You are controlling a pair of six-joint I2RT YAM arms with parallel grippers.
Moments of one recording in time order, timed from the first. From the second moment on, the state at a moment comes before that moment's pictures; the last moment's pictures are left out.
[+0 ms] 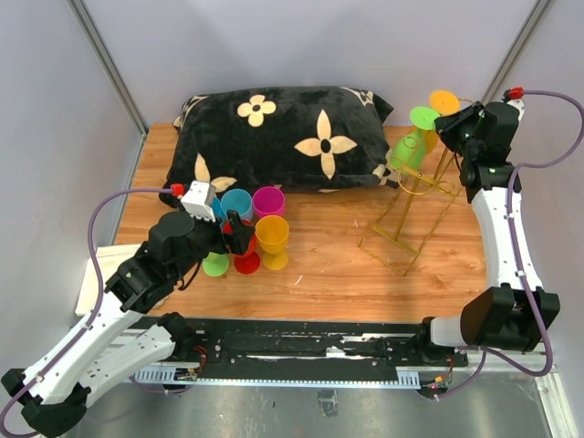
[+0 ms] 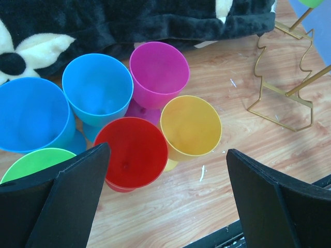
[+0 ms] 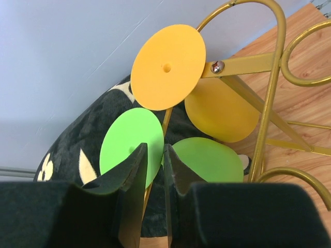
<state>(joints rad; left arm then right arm) -0.69 0.66 0.85 -0.50 -0.25 -0.37 -0.10 1.35 1.38 -0.24 -0.07 0.72</state>
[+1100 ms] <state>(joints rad) -0.69 0.66 0.85 -0.50 -0.25 -0.37 -0.13 1.31 1.30 -0.11 -0.13 0.96</state>
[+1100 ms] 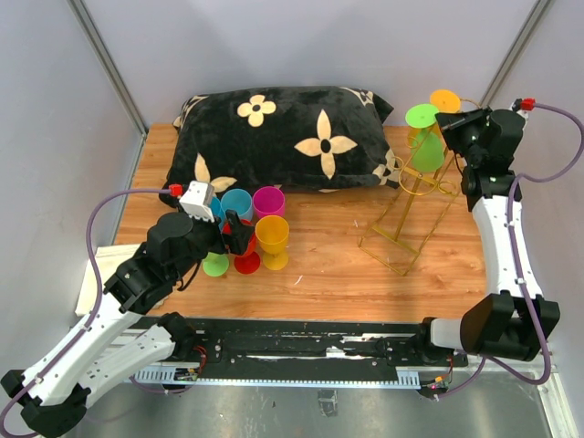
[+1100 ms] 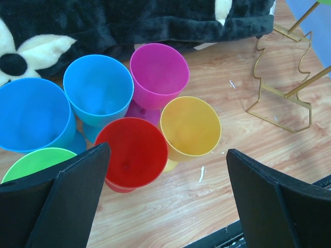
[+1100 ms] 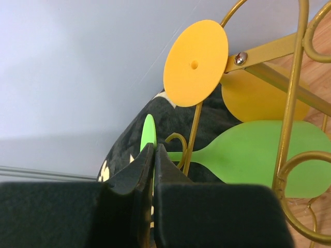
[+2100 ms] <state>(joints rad) -0.69 0.67 0.85 -0.50 -0.25 -0.37 -0.13 1.38 1.35 -0.06 -0.23 1.01</state>
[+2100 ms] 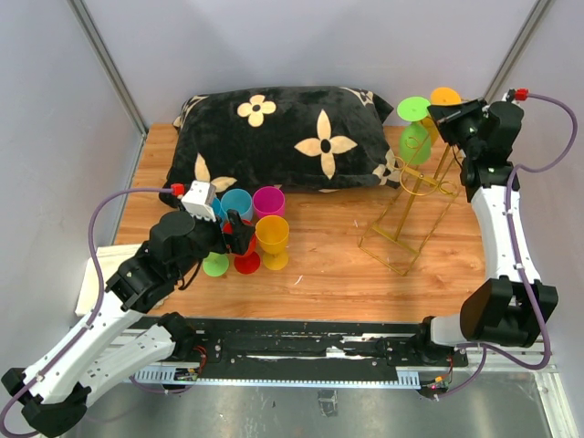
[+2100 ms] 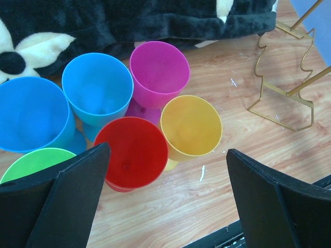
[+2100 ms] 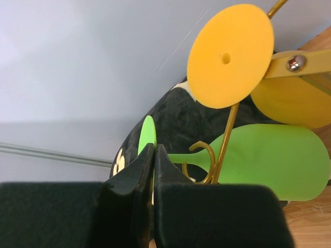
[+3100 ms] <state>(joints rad) -0.69 0.68 0.85 -0.46 -0.24 -0.43 -0.01 1.38 1.54 -0.10 -0.60 0.83</state>
